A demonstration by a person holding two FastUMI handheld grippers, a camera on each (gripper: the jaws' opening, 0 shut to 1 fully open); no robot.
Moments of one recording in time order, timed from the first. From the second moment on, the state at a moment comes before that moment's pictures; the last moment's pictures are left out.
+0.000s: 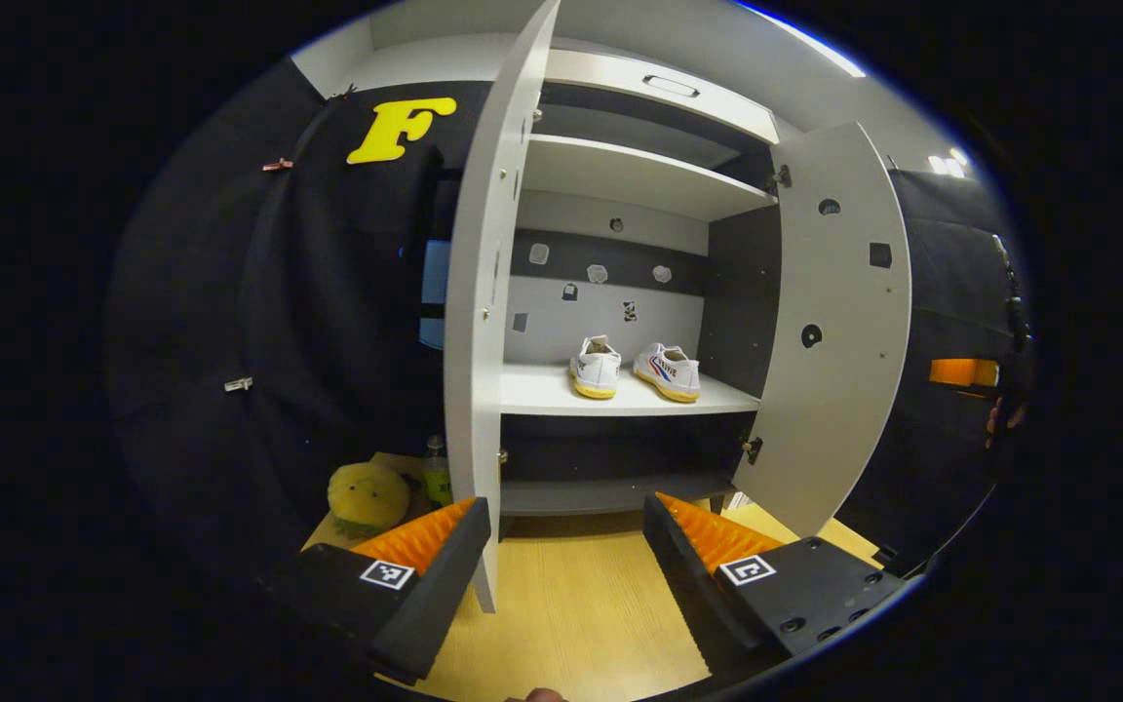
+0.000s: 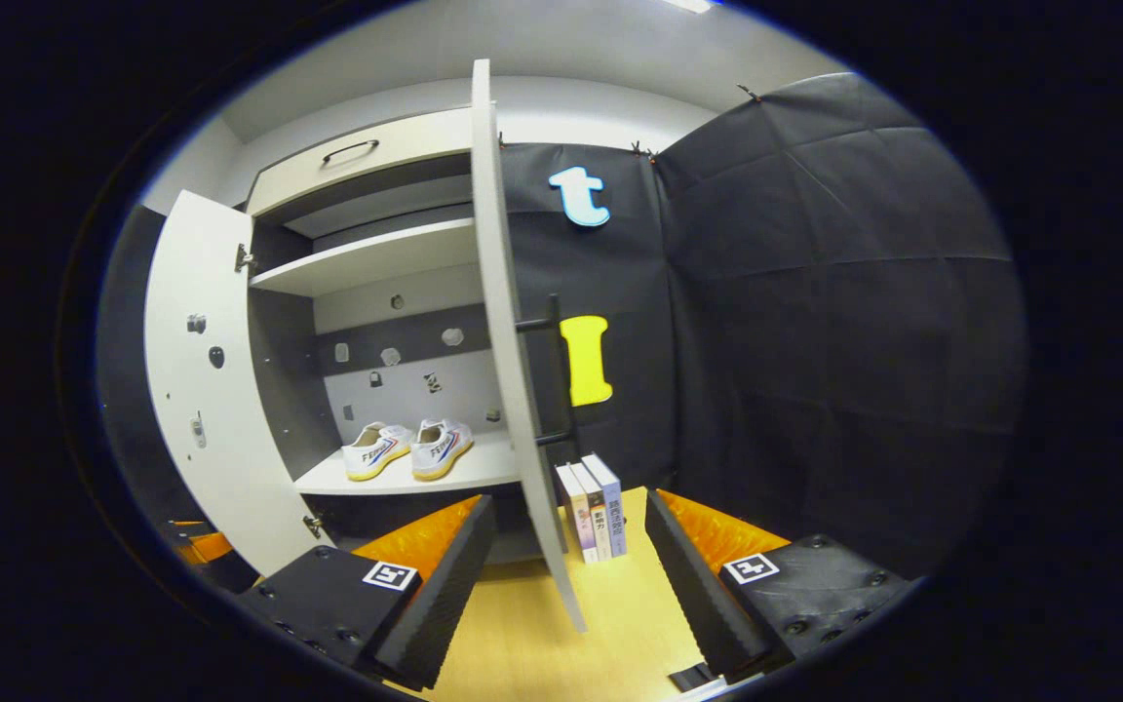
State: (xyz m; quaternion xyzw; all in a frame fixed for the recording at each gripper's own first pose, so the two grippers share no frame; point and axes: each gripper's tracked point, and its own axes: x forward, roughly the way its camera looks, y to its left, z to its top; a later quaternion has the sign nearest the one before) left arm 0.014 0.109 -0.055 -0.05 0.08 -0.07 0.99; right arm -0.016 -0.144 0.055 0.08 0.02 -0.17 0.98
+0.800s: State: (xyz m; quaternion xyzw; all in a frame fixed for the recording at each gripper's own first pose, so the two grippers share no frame) left arm -0.028 0.120 -0.047 -0.06 0.08 -0.01 0.99; right arm 0.083 -0.229 0.104 0.00 0.01 -0.18 0.98
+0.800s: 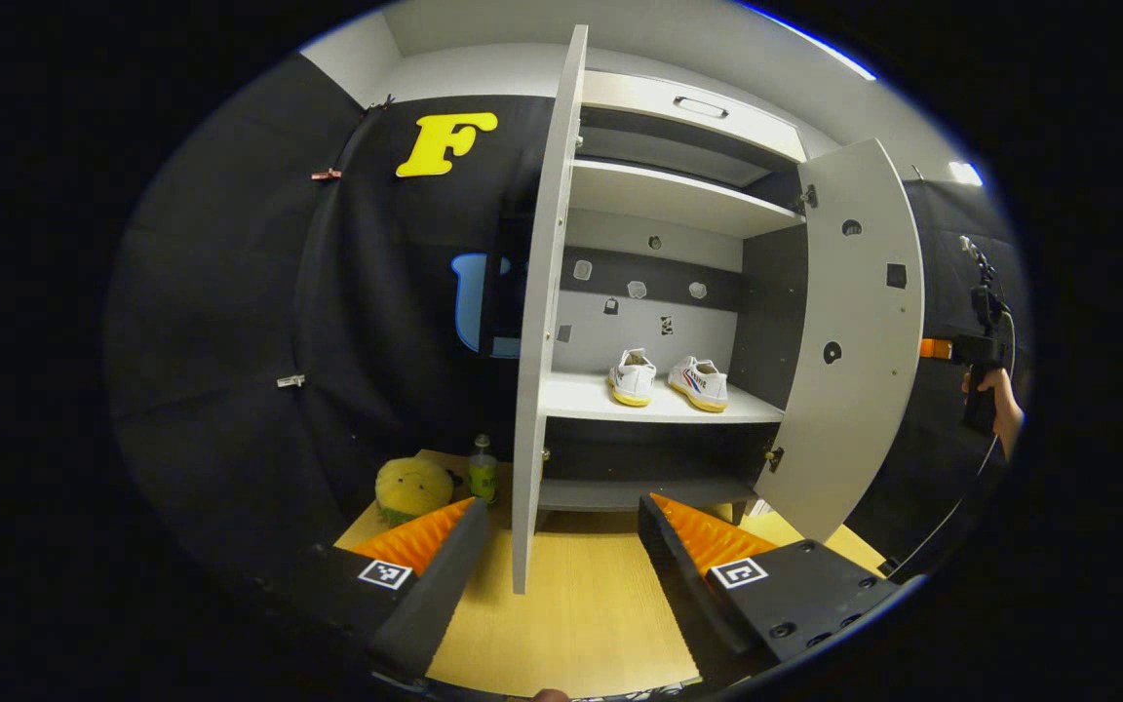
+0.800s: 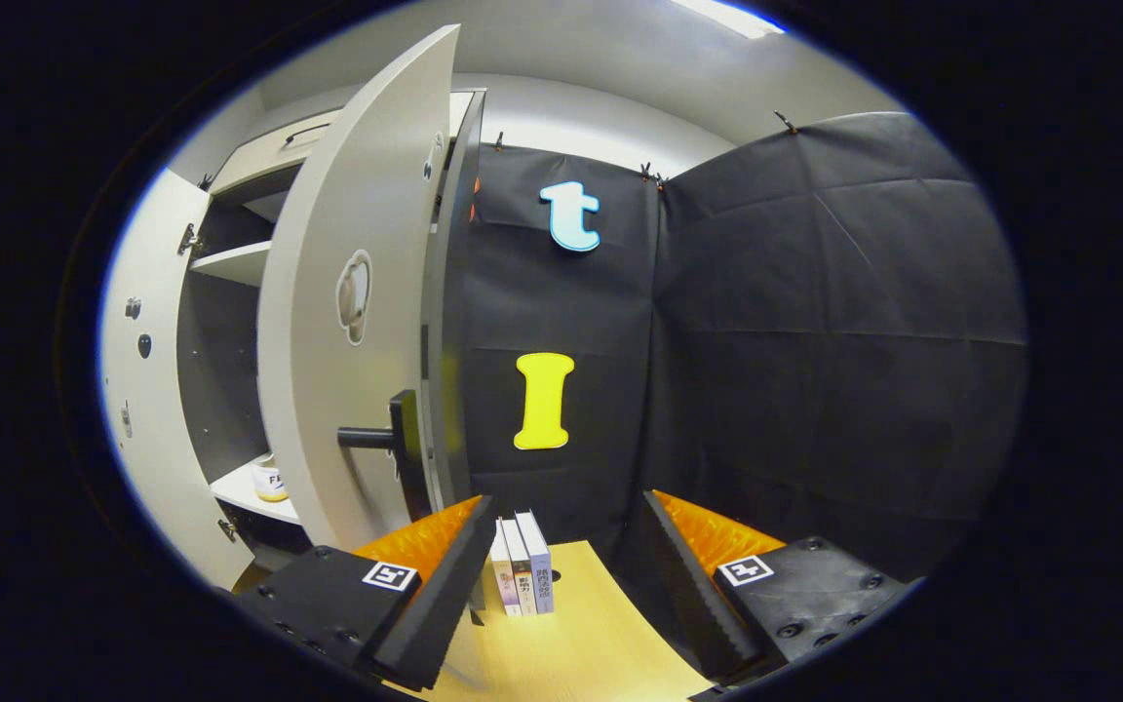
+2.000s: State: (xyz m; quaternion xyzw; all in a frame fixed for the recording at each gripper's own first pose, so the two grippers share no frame) left arm -0.037 0.114 -0.059 -0.09 0.09 -0.01 0.99; right arm 0.105 -0.103 0.101 0.01 0.01 -0.09 1.00
